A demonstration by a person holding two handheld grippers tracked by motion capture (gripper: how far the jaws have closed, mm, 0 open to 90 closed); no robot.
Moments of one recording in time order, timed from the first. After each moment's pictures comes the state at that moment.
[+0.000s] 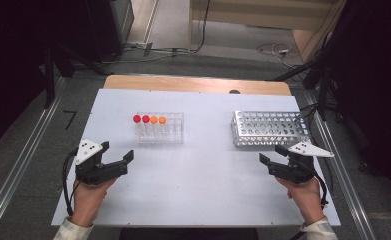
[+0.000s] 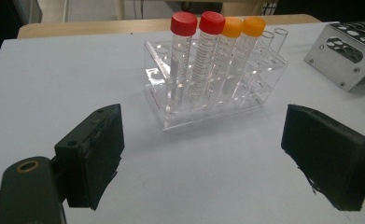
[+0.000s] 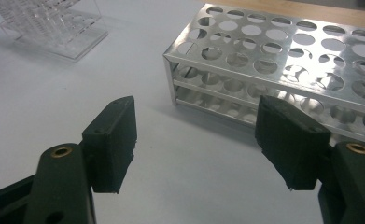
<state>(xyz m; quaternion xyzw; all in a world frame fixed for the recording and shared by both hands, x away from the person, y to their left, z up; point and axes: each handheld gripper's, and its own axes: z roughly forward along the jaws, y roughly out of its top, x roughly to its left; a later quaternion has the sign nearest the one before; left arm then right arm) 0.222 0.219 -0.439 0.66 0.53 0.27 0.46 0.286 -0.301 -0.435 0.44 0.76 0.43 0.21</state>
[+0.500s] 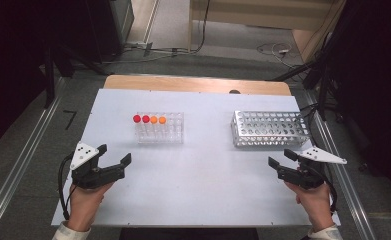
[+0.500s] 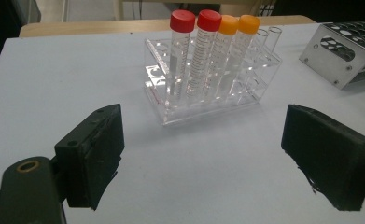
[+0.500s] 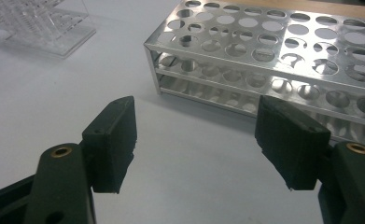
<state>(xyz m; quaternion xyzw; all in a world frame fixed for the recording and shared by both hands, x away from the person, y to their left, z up) 0.211 0.223 -0.438 0.65 0.53 0.27 0.46 0.274 -0.323 -0.436 0.45 0.75 0.43 0.21</state>
